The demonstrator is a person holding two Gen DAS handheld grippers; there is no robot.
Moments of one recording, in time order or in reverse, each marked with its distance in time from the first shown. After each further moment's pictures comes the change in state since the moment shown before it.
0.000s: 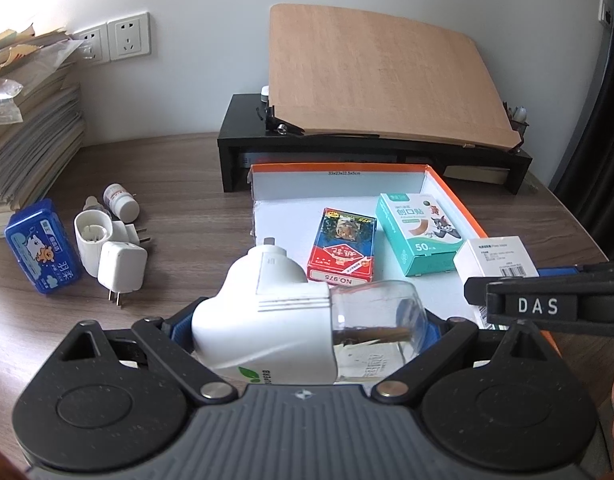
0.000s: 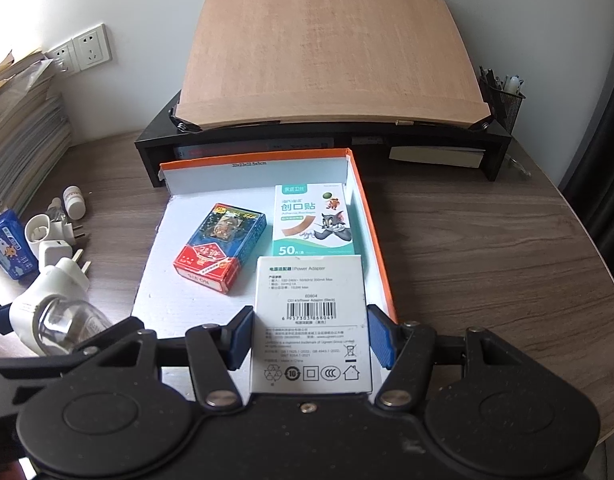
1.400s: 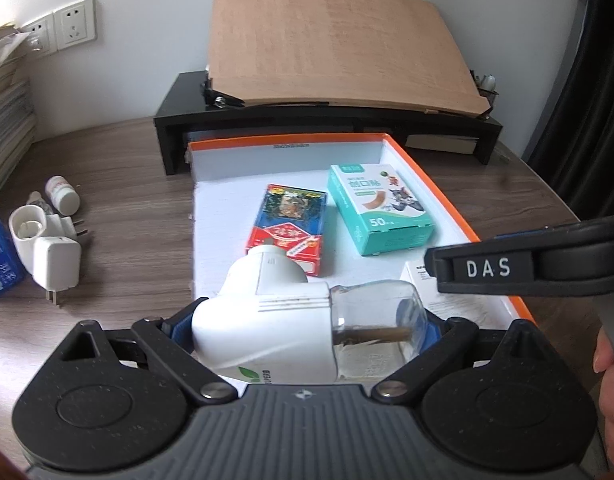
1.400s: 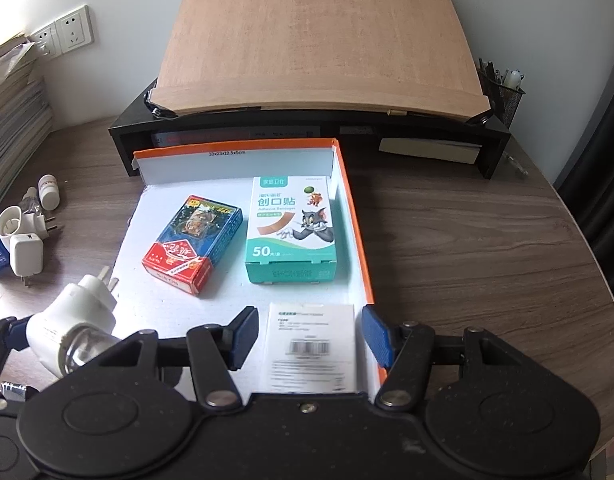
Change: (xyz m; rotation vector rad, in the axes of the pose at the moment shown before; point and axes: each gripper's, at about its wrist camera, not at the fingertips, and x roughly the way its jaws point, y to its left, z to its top) left arm 0.029 -0.029 -0.006 0.047 0.060 -0.104; right arm 0.019 -0.007 0.010 -0.018 0.029 -0.043
